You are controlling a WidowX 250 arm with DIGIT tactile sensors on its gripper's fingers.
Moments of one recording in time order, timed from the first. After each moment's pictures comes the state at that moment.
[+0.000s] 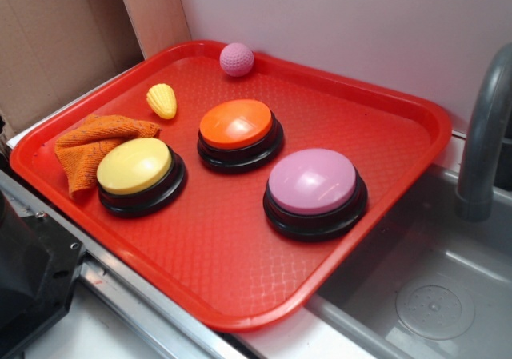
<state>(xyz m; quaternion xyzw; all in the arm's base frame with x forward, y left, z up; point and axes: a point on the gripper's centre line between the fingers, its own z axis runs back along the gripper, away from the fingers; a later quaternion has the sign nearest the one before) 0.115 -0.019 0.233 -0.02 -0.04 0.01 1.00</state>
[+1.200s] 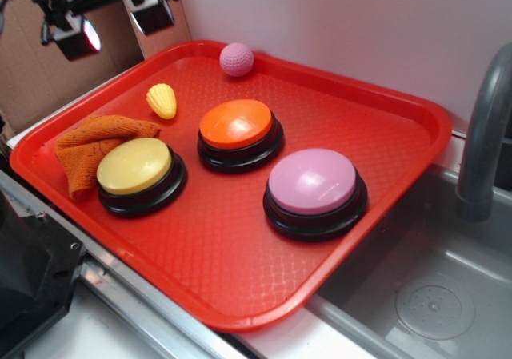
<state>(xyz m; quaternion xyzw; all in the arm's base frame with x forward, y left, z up) 0.224 0.071 0.116 -0.02 -0.14 0.48 0.87</state>
